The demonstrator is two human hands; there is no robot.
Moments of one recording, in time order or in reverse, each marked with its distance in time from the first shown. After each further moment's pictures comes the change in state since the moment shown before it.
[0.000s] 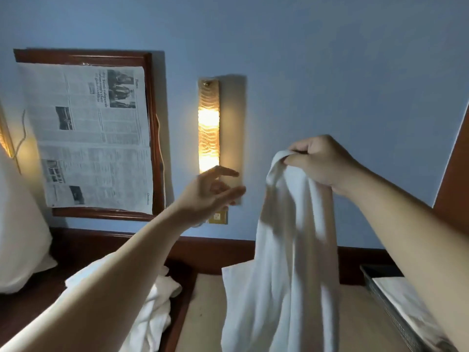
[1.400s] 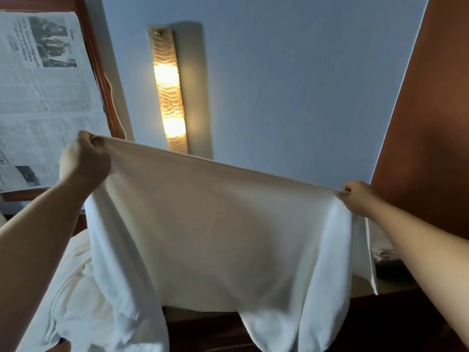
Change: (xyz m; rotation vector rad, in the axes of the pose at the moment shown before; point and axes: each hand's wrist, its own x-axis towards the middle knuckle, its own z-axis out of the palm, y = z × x) left_hand -0.026 -0.080 -0.099 0.619 0.582 -0.424; right_hand -0.133 0.263 -0.030 -0.537 0.048 0.653
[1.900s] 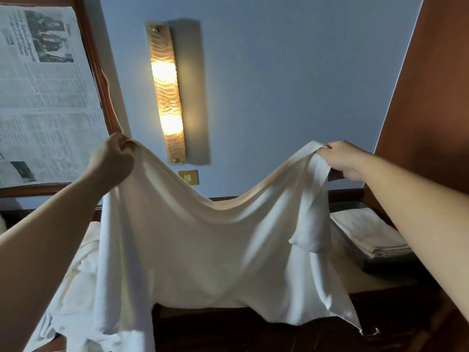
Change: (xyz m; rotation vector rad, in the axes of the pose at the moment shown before) left_hand -0.023 0.022 0.022 -0.160 -0.213 0.096; right_hand -0.026 -0.105 -0.076 0.574 -0.164 0.034
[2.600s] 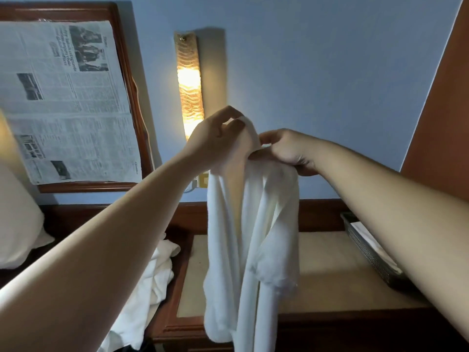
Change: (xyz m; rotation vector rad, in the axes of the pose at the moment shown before) left_hand -0.042 0.142 0.034 -0.257 -0.127 0.348; right_hand -0.064 -0.116 0.095 0.048 -0.481 -0.324
